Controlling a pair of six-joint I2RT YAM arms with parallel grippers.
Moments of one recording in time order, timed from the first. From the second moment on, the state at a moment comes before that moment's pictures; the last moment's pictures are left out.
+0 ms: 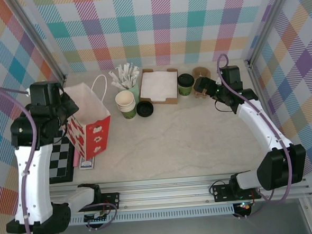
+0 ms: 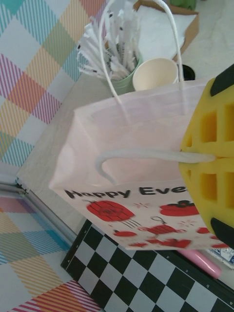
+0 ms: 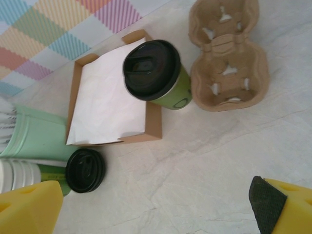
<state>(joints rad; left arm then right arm) -0.11 1.08 1.71 -1.31 -0.29 -0.60 0.20 1.36 1.21 -0.53 -0.16 0.56</state>
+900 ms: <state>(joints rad) -0.11 0.95 1.50 -1.23 0.20 -0.51 0.75 1.91 1.82 -0.43 -0.56 0.69</state>
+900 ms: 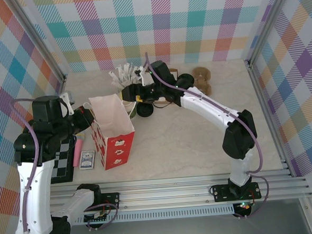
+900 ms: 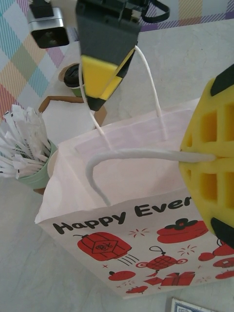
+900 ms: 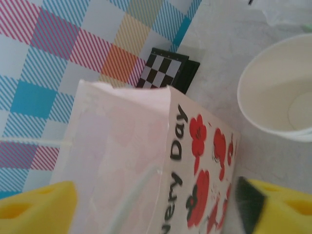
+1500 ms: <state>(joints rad) -0.11 0.89 1.51 -1.12 0.49 -0.45 0.79 1.53 1.62 -0.56 -0.44 0.55</state>
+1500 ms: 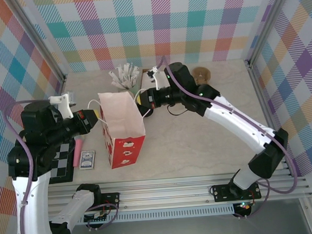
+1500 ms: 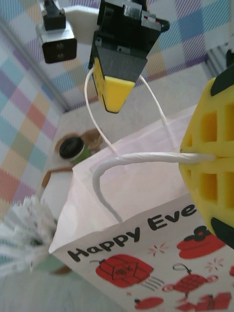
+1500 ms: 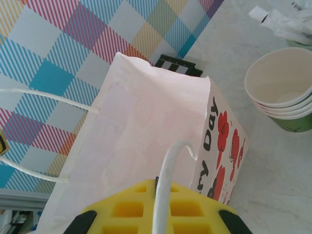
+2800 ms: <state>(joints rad) -0.17 1.00 1.43 -1.03 0.74 -0.61 0.73 1.42 1.61 -1.00 -0.41 0.40</state>
